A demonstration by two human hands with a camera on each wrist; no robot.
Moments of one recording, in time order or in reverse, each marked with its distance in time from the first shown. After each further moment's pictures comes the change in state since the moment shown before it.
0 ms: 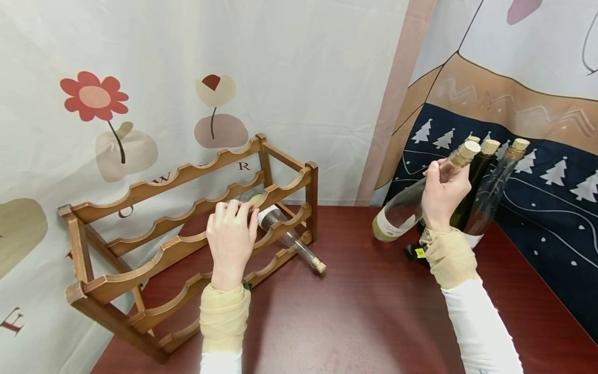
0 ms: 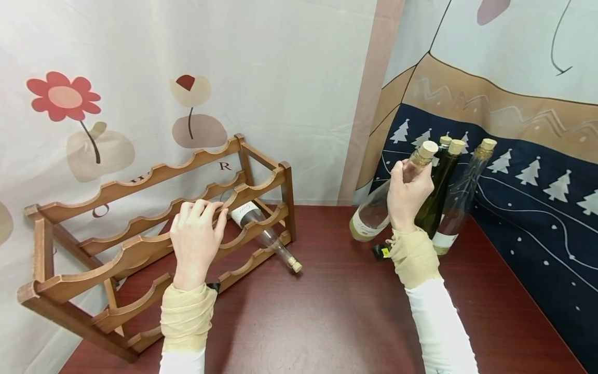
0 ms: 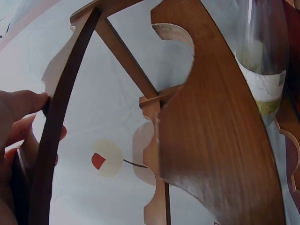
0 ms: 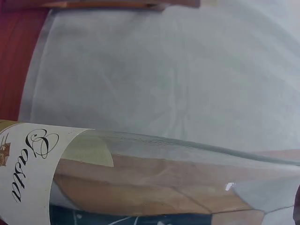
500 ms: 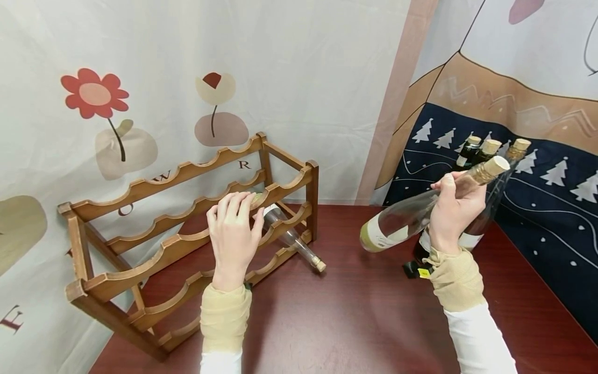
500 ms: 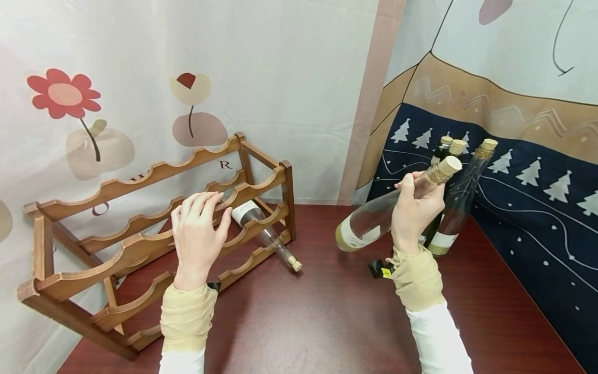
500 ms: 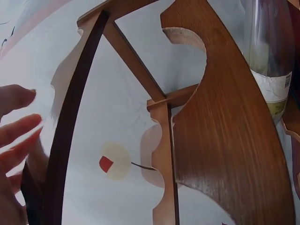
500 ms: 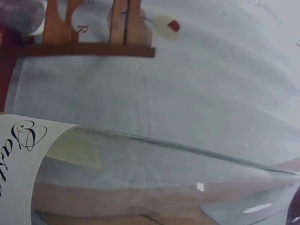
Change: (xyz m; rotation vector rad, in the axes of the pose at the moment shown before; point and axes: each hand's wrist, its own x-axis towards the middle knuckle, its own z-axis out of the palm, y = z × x) left_hand 0.002 0.007 -0.001 -0.113 0.099 0.037; right_hand -0.022 -0.041 -0.013 0.274 0.072 0.044
